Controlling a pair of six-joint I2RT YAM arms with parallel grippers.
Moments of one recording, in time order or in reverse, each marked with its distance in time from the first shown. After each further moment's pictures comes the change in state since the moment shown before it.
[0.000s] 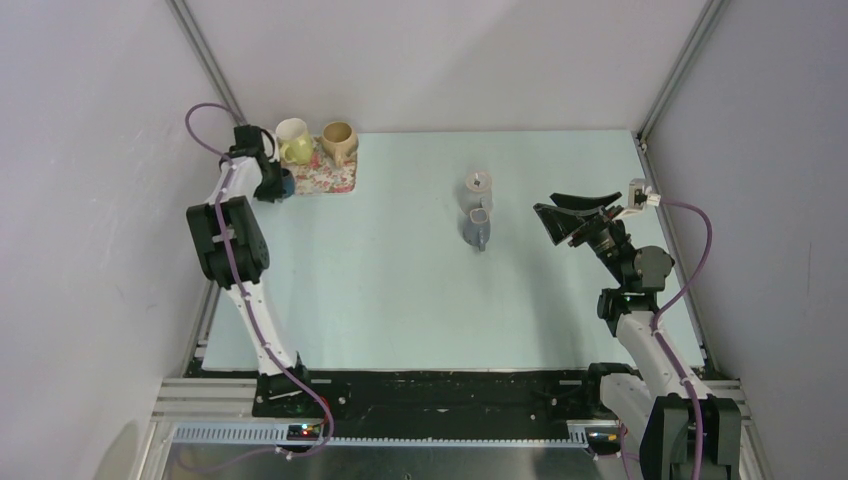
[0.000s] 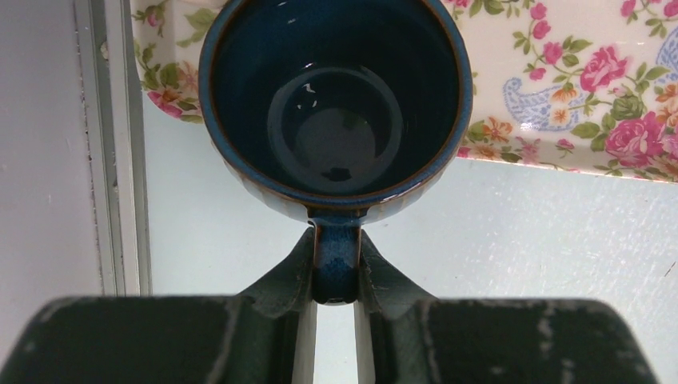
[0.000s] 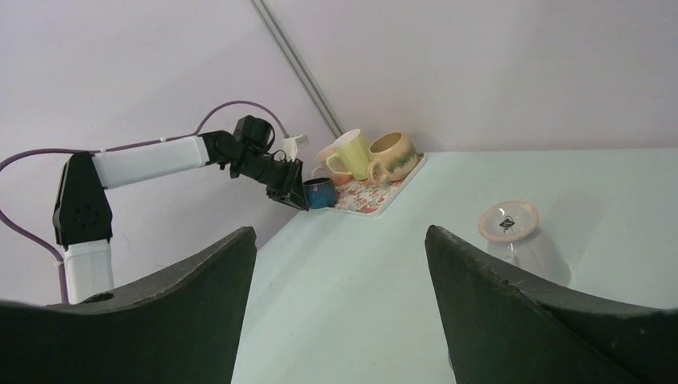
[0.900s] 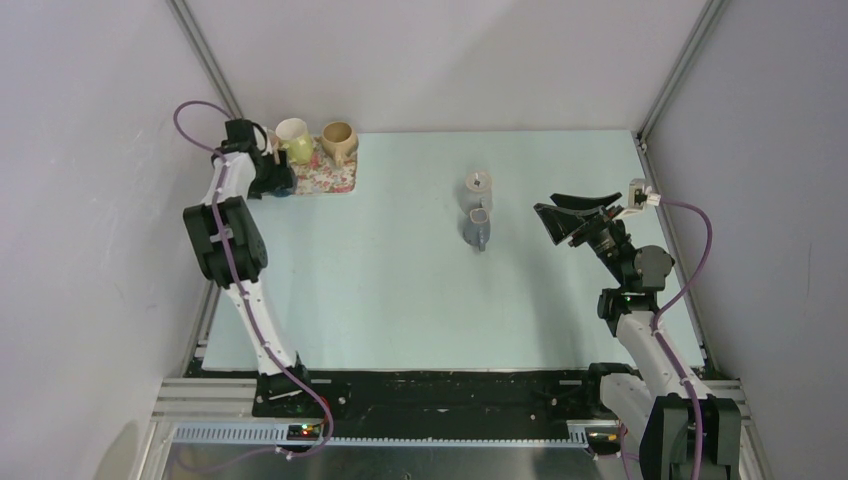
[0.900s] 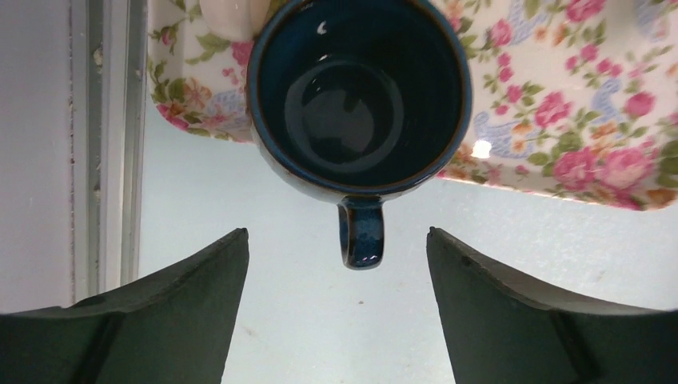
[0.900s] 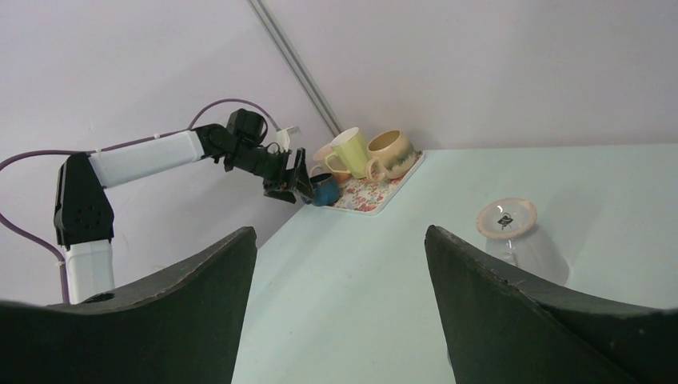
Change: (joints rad) left arm 0.023 0.023 0.079 -0.047 0.049 -0.076; right arm -0.004 0.000 0.000 -0.010 0.000 0.000
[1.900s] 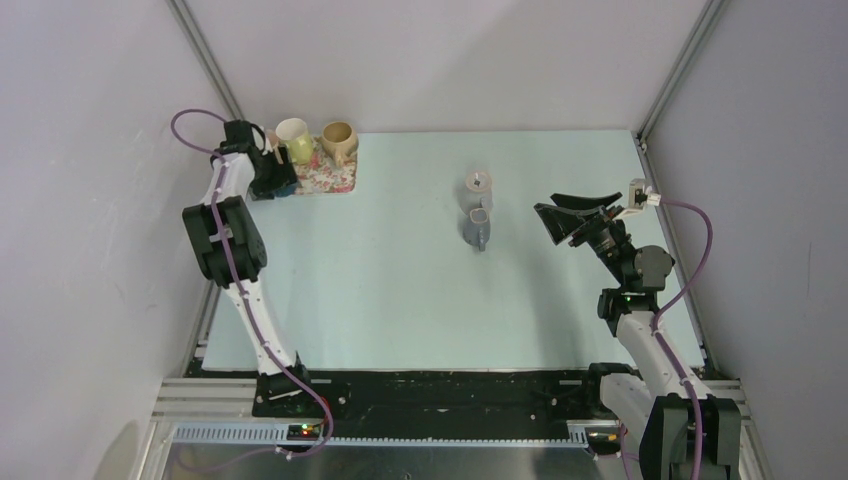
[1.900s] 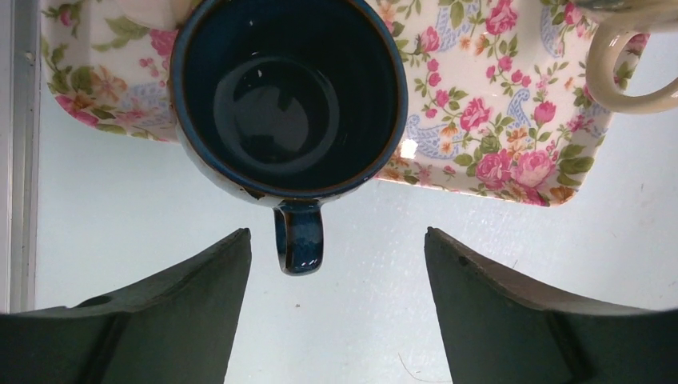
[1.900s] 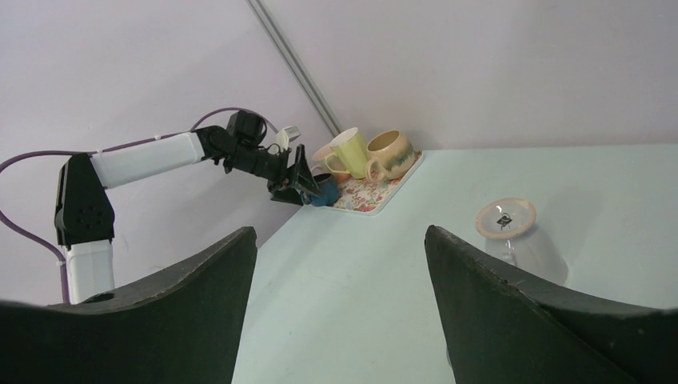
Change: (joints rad) left arm 0.012 0.010 0.015 0.008 0.159 -0.152; right arm -0.002 0.000 0.000 -0.002 0.000 0.000
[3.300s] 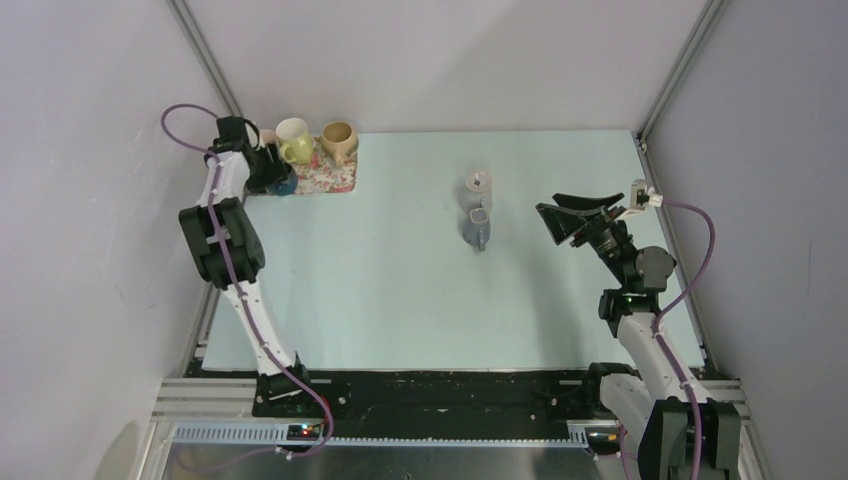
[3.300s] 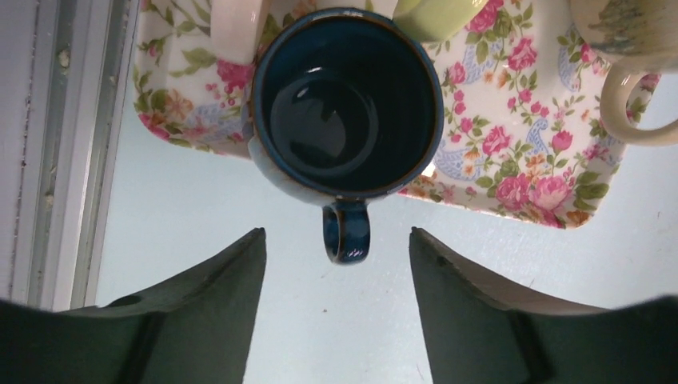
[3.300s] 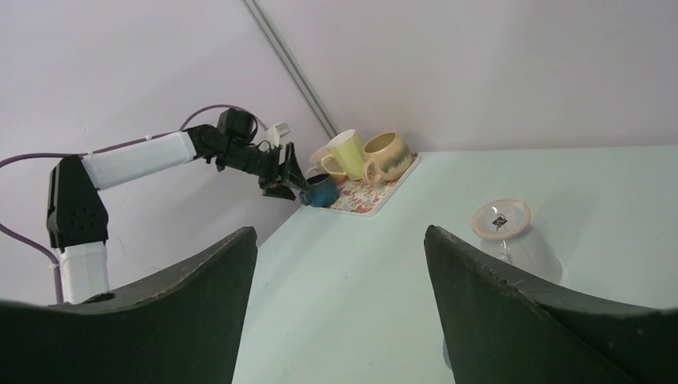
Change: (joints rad) left arm 0.011 -0.005 0.030 0.010 -0.064 0.013; right arm -0.009 -0.014 0.000 -0.015 0.000 -0.002
